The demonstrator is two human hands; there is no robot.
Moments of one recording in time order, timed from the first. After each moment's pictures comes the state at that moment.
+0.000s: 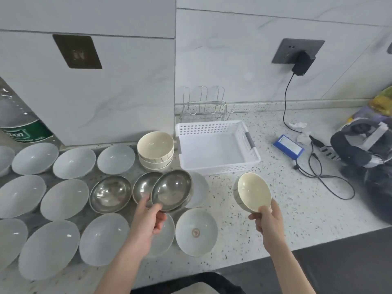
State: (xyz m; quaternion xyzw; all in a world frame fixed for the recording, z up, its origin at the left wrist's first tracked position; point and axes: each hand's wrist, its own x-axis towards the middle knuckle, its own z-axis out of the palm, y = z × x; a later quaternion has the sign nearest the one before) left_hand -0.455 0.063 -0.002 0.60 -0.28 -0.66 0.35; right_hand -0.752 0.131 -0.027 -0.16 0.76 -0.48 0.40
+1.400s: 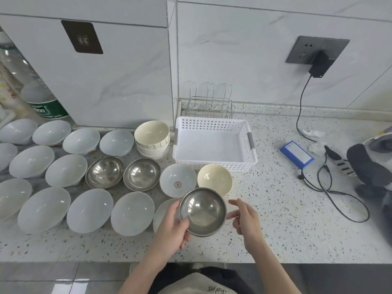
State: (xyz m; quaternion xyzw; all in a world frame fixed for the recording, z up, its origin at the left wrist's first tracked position) left_hand -0.561 0.142 -0.015 0.60 -0.44 -0.61 0.29; right_hand -0.778 0.122 -0.041 -0.28 0.70 -0.39 0.53
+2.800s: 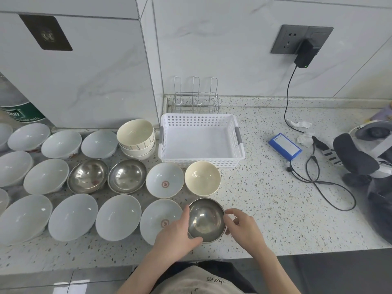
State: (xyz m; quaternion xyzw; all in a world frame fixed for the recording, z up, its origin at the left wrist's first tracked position) left_hand -0.598 0.130 -0.026 0.60 -0.69 -0.40 -0.02; right_hand -0.811 0.145 -0.050 -0.50 0.74 -0.17 0.42
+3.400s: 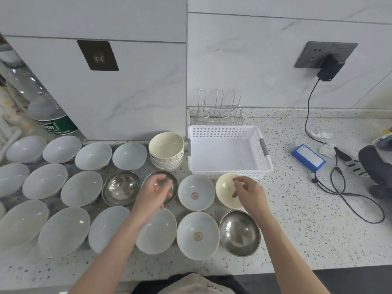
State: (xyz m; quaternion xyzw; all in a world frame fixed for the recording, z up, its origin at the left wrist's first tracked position) left_hand -0.463 0.022 0.006 0.68 -0.46 -0.49 0.29; right_hand -0.736 0.043 0.000 -0.47 0.76 -0.29 0.35
